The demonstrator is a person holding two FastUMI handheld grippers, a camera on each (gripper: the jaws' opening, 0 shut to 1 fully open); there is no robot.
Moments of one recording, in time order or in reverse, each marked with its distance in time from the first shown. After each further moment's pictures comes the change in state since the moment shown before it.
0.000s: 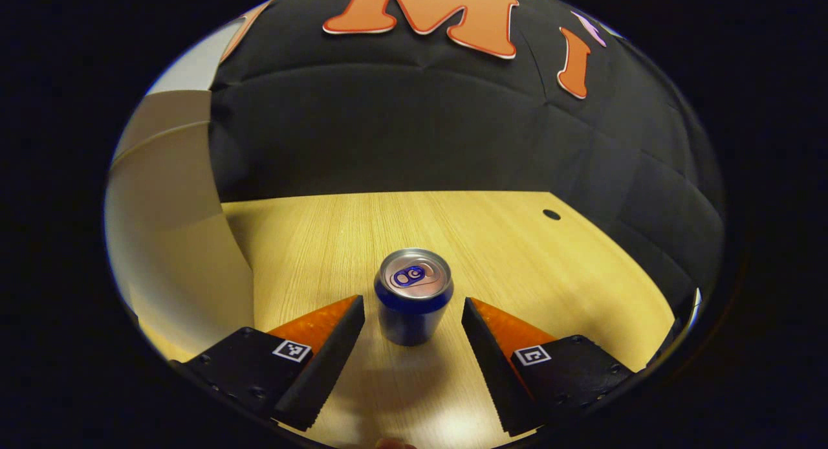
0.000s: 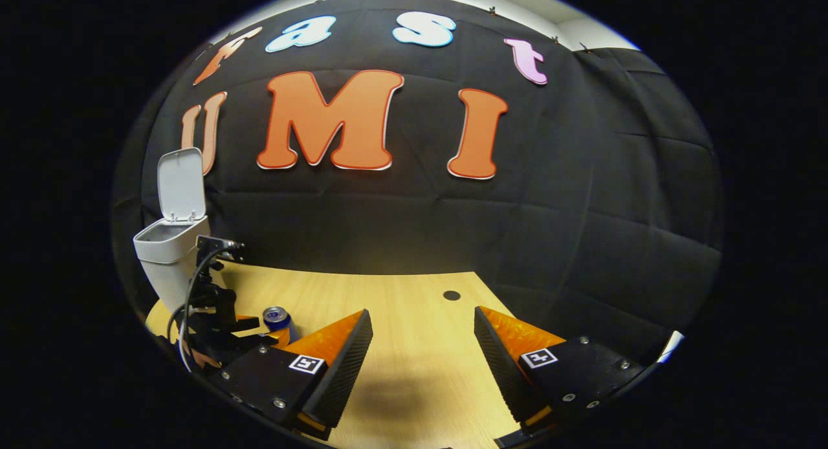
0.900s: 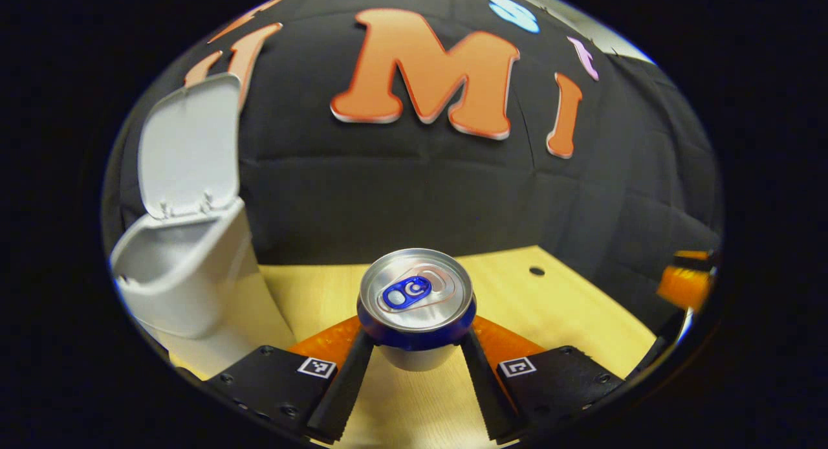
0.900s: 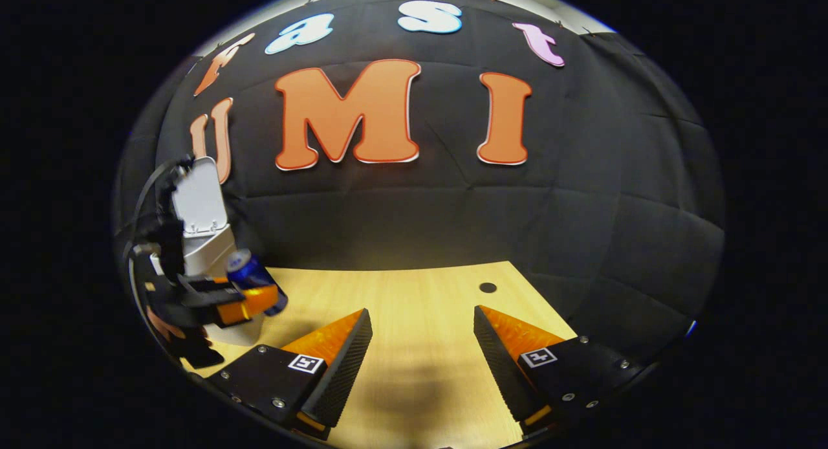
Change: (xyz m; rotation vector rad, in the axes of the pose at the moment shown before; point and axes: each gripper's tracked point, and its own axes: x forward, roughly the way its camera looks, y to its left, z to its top) left arm -0.052 0.024 0.061 -0.018 -0.304 -0.029; right arm 0.021 0.073 0.010 0.044 0.047 0.199
